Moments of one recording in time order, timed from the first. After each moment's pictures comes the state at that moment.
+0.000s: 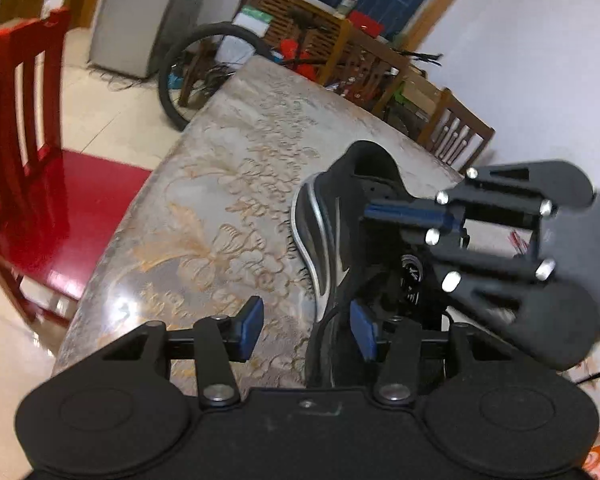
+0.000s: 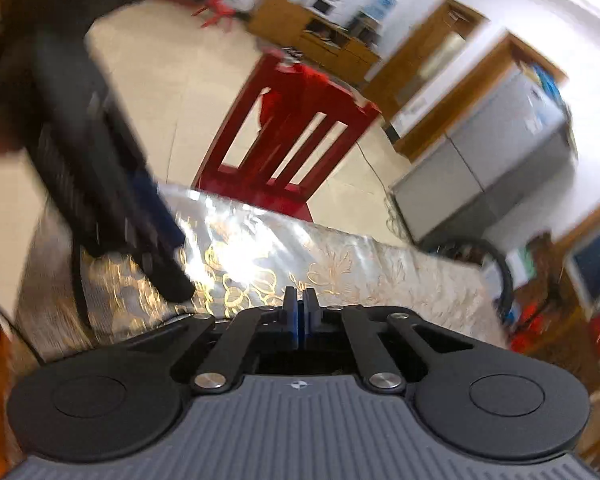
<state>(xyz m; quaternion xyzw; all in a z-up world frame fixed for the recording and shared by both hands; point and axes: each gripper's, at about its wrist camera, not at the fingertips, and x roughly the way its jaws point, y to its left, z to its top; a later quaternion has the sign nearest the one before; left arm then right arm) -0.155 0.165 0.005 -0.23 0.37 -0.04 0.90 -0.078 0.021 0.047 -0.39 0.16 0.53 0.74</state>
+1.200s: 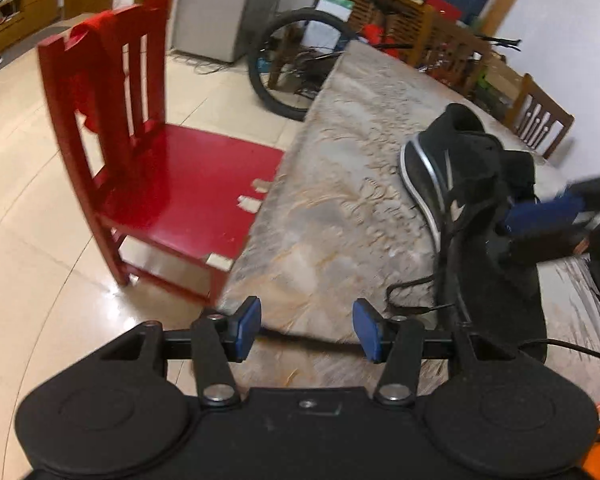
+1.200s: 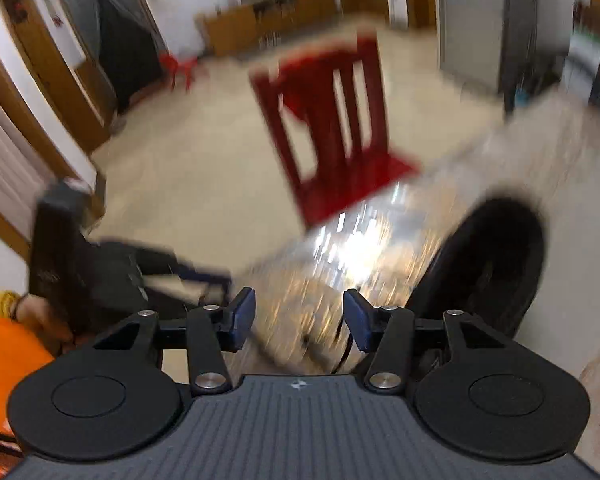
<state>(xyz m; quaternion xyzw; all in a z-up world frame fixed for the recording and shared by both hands) -0.234 0.217 -0.004 -0.21 0.42 0.09 0.88 -0.061 0.036 0.076 -0.17 0.46 0.55 0.68</state>
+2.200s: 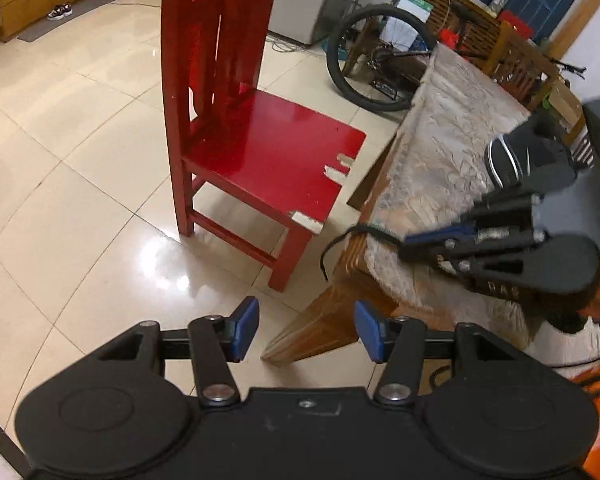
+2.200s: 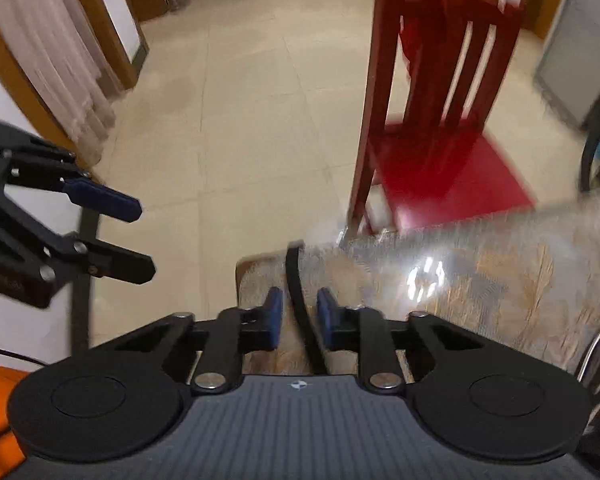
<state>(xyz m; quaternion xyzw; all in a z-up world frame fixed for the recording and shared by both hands) -0.327 0.263 -0.003 -0.25 0.44 0.17 0.85 -0.147 0.153 0.012 -0.34 0.37 0.62 0.60</state>
